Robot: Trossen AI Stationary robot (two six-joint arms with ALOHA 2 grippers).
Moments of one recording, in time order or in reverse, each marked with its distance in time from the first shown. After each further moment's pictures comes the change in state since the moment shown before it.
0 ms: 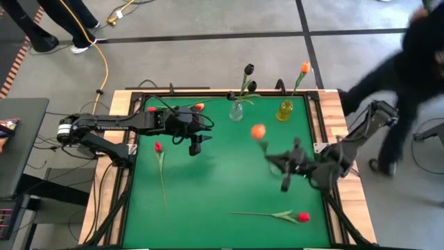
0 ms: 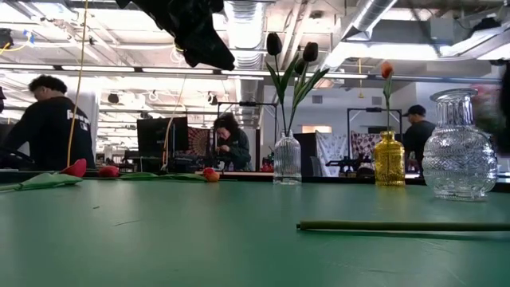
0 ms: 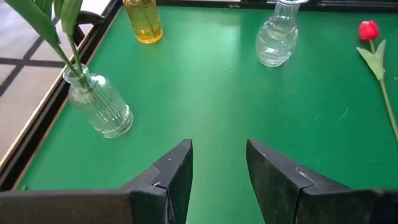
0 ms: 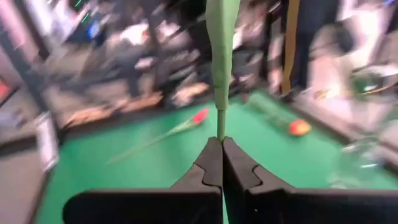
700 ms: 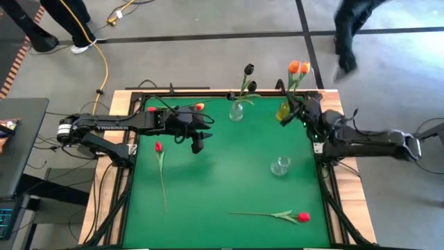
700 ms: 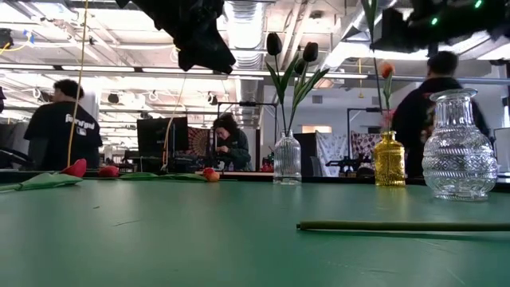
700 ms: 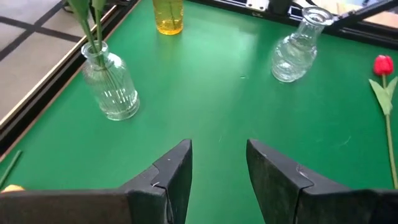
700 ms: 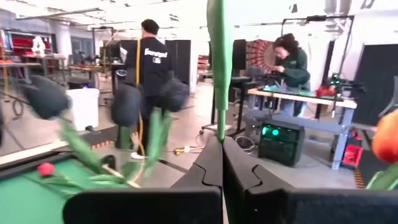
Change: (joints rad) left arm 0.000 0.000 0.000 0.000 -0.054 -0.187; right arm -0.951 -0.408 -0.438 0.544 -0.351 -0.587
